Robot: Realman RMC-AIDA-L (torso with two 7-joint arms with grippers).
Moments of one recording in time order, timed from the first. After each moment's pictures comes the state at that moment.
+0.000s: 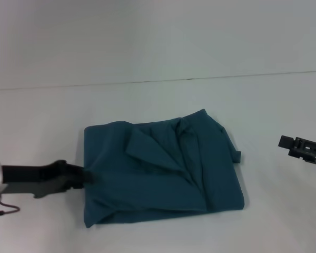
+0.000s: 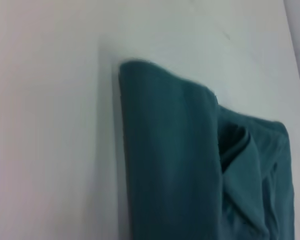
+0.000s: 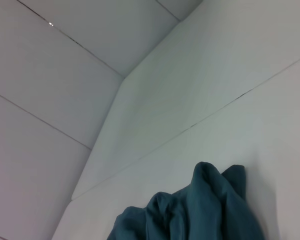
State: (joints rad) left arm -0.57 -2.10 0.71 0.83 2.31 1.44 -2.62; right arm 0.38 1.94 -0.52 -0.52 -1.91 -1.47 1.99
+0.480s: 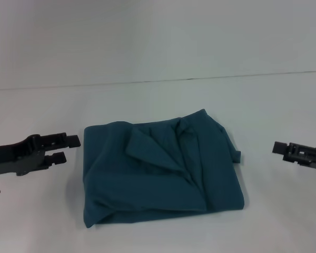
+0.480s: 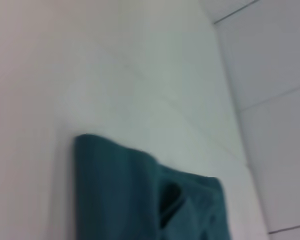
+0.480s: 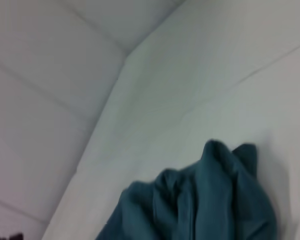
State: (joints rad) left arm -0.51 -2.10 0.58 0.92 2.18 1.53 -2.54; right arm 0.41 1.93 -0.53 -0.52 -1.97 -1.50 2.01
